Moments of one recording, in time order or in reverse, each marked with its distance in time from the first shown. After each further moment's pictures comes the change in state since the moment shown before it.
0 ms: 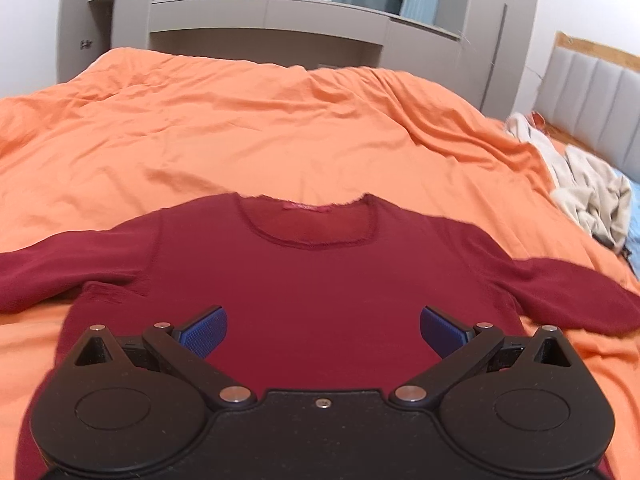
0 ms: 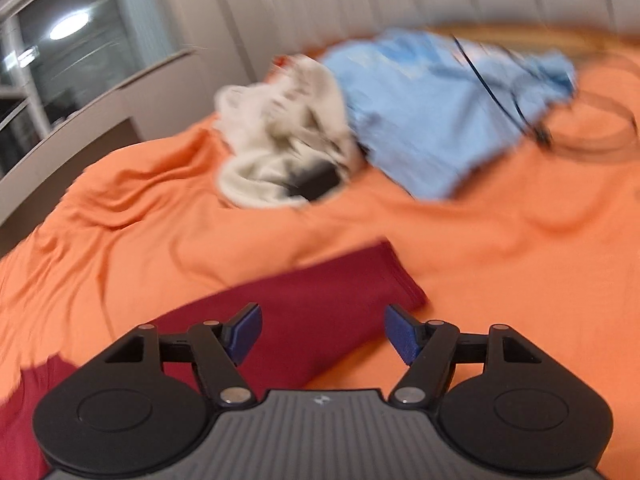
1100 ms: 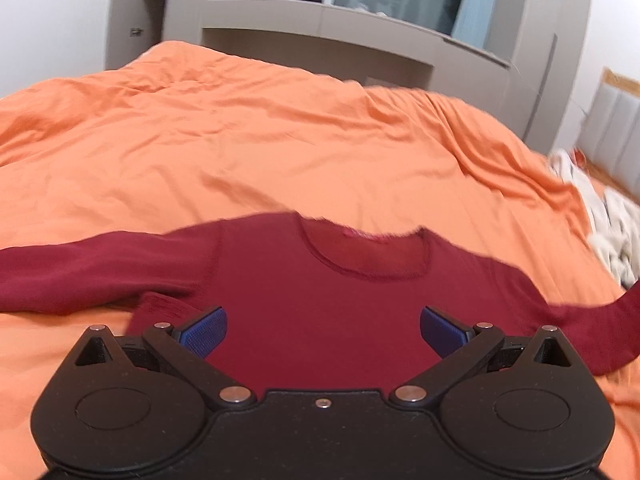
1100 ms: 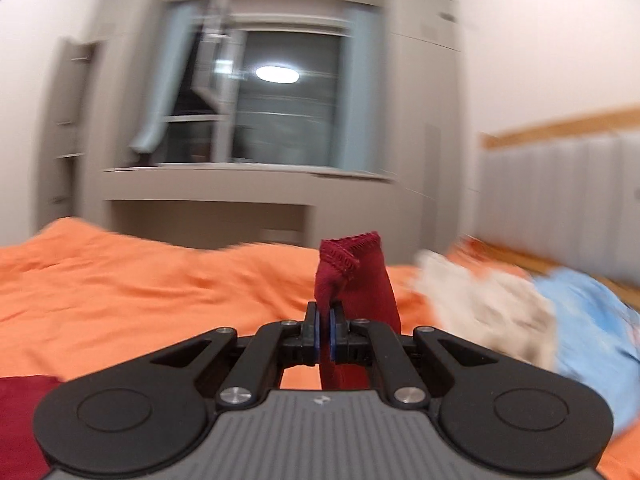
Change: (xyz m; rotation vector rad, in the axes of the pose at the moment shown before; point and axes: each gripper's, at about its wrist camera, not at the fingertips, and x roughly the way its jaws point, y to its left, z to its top) left arm -0.016 0.046 0.025 -0.147 -0.042 0.101; right arm -0.102 0.267 -0.019 -0.616 -0.445 0.358
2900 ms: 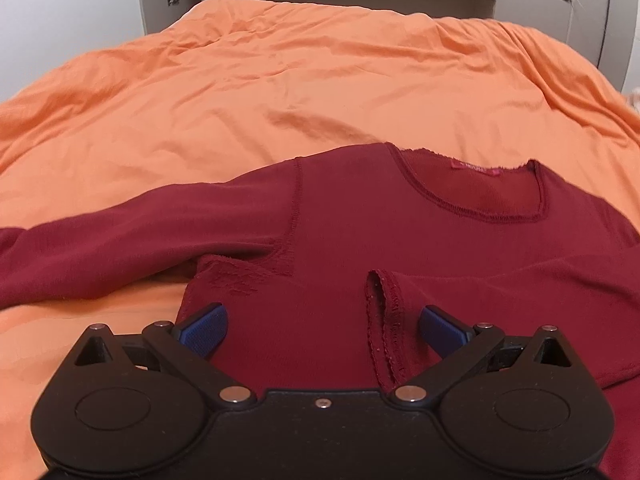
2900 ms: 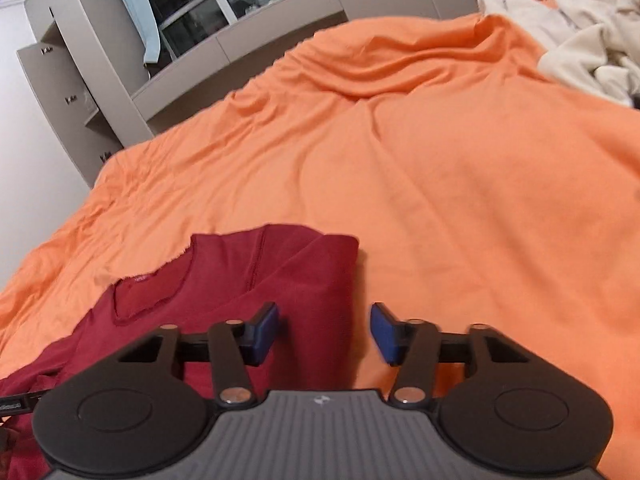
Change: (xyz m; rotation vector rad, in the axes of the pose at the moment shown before) left arm 0.068 0.027 -0.016 0.088 0.180 0.245; right arm 0.094 -0.019 -0.157 0.416 0.546 0.281
